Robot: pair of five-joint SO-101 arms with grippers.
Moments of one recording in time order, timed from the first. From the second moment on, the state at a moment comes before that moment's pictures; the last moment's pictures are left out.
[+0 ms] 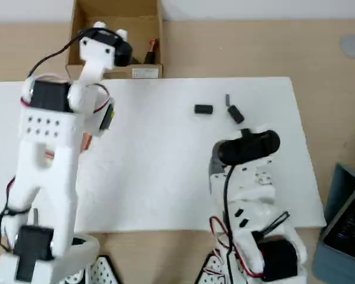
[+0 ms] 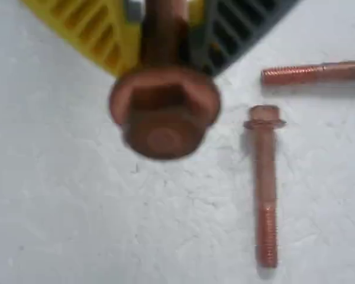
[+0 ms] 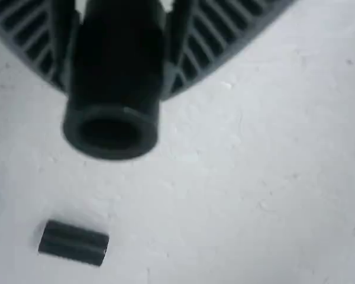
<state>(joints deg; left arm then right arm) 5.3 -16.1 -5.4 95.3 -23.0 -14.7 -97.3 65.0 72.6 -9.3</state>
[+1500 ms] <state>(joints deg) 16.8 -104.3 63.8 51.7 21.5 -50.9 -97.6 82.2 48.2 -9.2</state>
